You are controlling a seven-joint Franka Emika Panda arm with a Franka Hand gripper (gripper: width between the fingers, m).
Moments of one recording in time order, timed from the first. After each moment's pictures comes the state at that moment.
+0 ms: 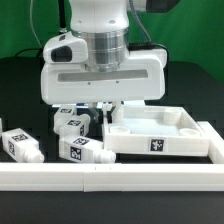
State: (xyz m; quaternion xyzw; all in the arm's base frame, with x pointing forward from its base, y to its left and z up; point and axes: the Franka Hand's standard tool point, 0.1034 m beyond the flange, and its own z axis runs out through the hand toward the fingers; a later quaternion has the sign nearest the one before) arm 0.531 -0.028 0.026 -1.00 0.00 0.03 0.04
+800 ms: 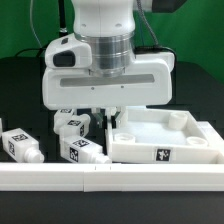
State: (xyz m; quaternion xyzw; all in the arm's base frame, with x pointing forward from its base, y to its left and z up) arm 0.547 -0.023 0.024 -1.00 0.02 0.06 0.04
